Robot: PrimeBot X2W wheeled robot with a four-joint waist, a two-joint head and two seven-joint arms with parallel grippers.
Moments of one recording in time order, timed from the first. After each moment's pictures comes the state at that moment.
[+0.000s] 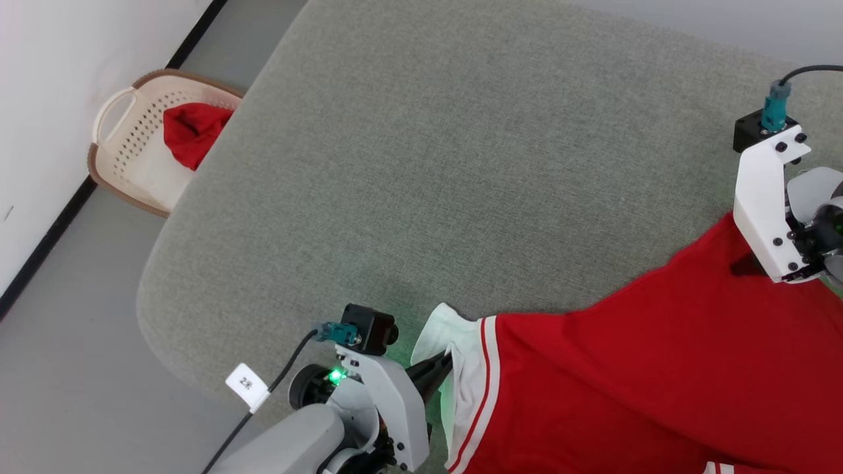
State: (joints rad) left arm -0.57 0.35 -1.01 0.42 -1.08 0.02 0.03; right arm -1.01 -0.60 0.77 0.57 0.80 0.13 1.22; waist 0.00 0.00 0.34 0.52
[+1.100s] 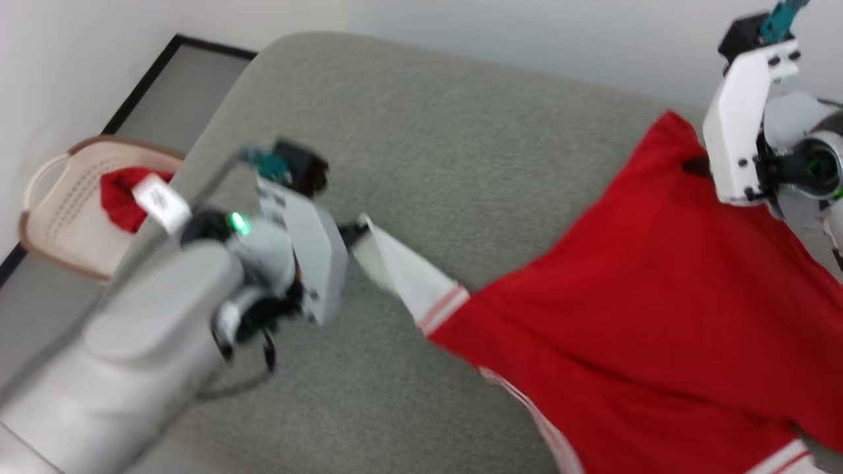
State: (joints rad) left arm -0.89 0.55 -0.98 0.35 -1.08 0.02 0.36; right arm -1.11 -0.45 0.61 0.69 0.81 0.13 1.01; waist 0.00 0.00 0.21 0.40
